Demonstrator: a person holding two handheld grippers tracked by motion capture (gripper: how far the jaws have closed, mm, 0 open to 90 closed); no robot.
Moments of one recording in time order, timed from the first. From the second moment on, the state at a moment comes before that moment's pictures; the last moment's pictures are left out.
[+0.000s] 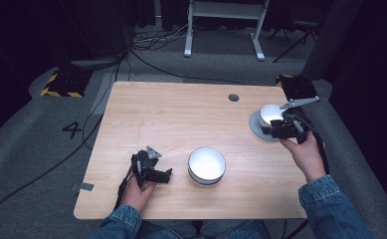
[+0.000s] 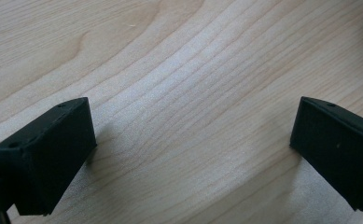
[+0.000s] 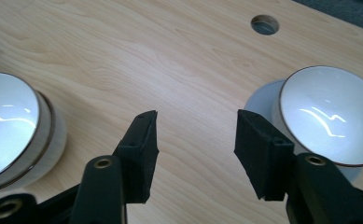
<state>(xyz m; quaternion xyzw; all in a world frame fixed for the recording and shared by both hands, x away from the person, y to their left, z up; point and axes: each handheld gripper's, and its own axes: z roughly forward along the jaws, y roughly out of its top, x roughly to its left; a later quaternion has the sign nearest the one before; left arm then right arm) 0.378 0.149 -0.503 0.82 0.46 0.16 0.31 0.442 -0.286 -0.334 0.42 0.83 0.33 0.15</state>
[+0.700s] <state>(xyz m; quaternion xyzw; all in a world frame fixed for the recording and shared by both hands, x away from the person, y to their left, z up) 0.378 0.149 -0.503 0.82 0.46 0.16 0.31 0.390 -0.297 -0.386 0.39 0.82 0.40 0.13</state>
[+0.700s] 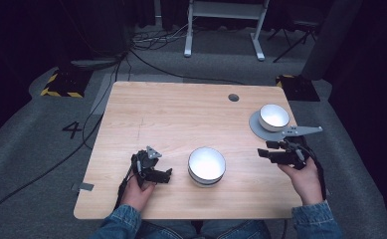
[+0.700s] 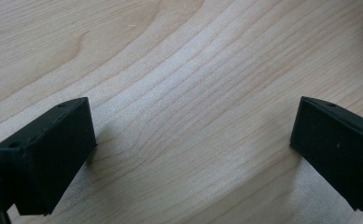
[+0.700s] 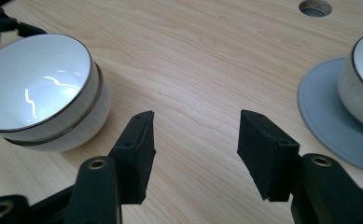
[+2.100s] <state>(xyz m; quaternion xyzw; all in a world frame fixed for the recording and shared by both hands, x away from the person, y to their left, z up) 0.378 0.149 -0.503 0.82 0.46 0.16 0.31 0.367 -0.273 -0.489 0.35 0.87 0.33 0.13</state>
